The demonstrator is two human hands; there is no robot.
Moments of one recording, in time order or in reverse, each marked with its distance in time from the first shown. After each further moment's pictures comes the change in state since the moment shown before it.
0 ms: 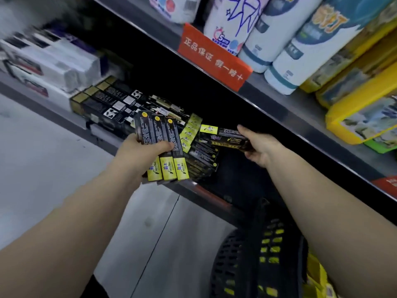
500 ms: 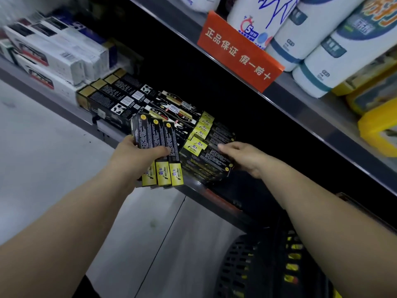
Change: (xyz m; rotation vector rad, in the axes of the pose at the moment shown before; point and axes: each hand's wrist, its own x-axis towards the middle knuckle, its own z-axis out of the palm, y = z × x) left_hand 0.021 -0.012 -0.022 0.051 0.020 -0.039; right_hand 0.035 0.038 0.040 -0.526 -0.290 -0.079
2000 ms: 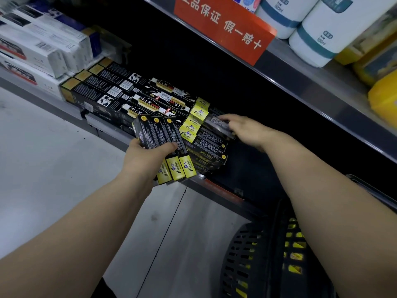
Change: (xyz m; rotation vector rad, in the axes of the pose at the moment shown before) left_hand -0.004 -0.018 0.043 -0.175 0.055 -0.061; right_hand 0.018 -0.010 -0.025 -0.241 -0.053 -0.332
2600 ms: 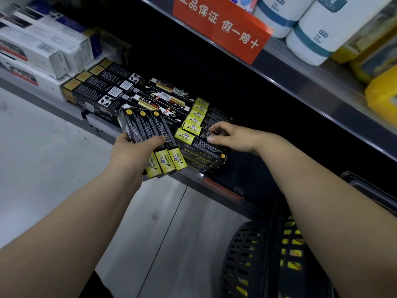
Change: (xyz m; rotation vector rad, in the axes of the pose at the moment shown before) left_hand 0.003 0.012 -0.014 -0.029 0.063 0.018; right_hand -0.005 0.002 0.014 -0.108 -0.179 0.048
